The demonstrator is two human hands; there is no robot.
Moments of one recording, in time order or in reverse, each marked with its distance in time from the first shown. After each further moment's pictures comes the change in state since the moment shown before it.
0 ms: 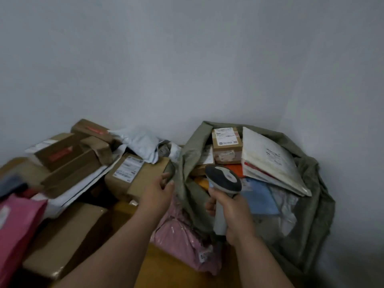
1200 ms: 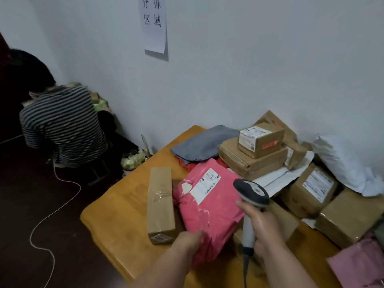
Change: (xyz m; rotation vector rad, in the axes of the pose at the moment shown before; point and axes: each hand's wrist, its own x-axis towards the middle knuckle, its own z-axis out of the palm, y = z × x) left_hand -0.073 -0.257 -0.343 -0.502 0.275 -0.997; right_hand -0.087 0.177 0.400 -0.372 -0.404 0.237
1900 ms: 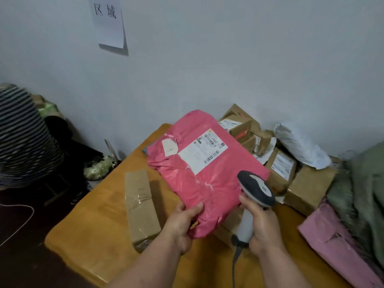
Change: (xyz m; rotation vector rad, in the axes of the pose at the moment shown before) left_hand 0.005 0.027 -0.006 -0.398 -0.468 0.198; right_hand -0.042 0.011 -0.003 0.339 0.218 -0.109
